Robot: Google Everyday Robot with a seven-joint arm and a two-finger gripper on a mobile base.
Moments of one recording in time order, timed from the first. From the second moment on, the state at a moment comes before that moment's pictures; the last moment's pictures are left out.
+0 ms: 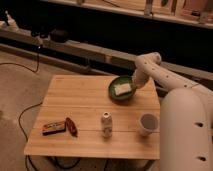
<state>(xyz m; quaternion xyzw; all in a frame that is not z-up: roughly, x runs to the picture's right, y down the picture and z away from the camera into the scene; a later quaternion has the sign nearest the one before) 0.233 0.008 0.912 -0.18 -0.17 -0.64 0.73</state>
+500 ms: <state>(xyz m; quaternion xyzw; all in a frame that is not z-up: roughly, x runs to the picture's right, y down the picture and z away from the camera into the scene) 0.174 0.090 0.865 -0.21 -0.27 -0.63 0.70</state>
